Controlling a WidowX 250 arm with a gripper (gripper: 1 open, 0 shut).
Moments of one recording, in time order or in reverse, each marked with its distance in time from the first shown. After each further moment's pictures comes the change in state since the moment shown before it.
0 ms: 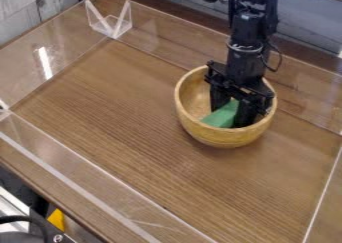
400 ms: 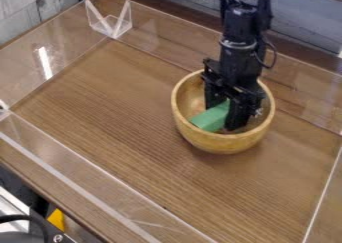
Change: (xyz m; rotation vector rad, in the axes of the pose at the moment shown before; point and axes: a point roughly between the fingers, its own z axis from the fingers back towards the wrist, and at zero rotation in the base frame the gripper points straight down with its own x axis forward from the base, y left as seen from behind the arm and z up) arm -0.029 0.011 0.026 -0.020 -0.001 -0.085
